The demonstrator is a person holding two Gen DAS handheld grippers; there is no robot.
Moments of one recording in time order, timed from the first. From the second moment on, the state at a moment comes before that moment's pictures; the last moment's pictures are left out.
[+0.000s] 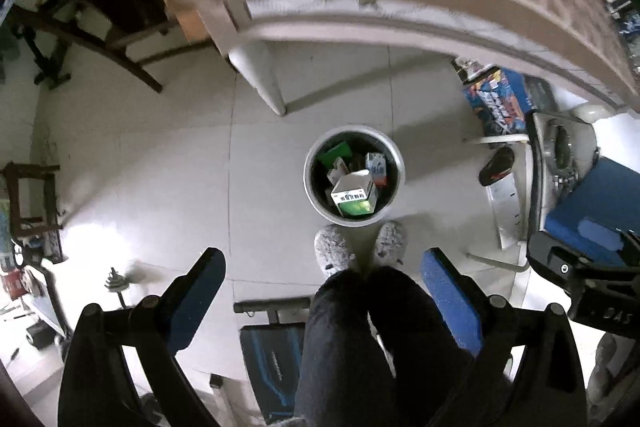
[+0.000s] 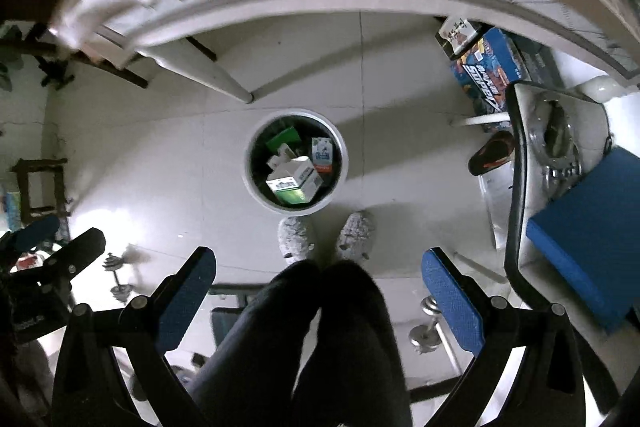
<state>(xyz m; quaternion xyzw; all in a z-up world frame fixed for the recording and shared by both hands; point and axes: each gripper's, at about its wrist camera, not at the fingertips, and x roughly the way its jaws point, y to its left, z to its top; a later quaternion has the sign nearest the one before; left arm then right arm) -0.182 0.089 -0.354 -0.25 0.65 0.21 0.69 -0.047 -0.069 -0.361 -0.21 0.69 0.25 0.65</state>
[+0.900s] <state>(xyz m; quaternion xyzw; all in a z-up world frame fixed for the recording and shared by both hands) 0.195 0.177 -0.304 -0.18 0.60 0.29 0.72 0.370 0.002 -0.234 -0.17 0.64 0.19 0.73</state>
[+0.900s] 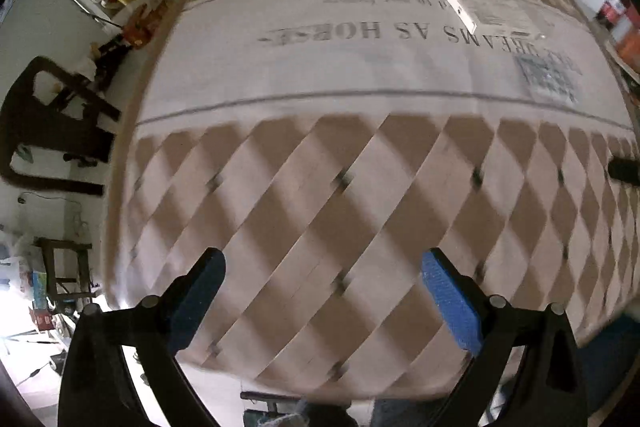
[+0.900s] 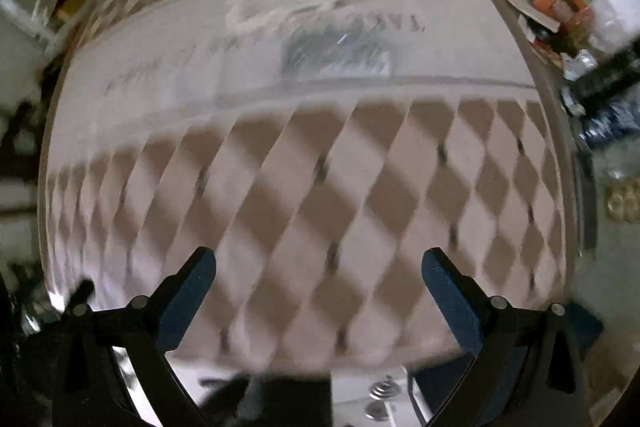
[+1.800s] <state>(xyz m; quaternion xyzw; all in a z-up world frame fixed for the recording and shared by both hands) 0.340 0.218 -0.348 -0.15 0.65 0.31 0.68 0.550 0.121 -0.343 -0.43 0.65 0.34 0.53</state>
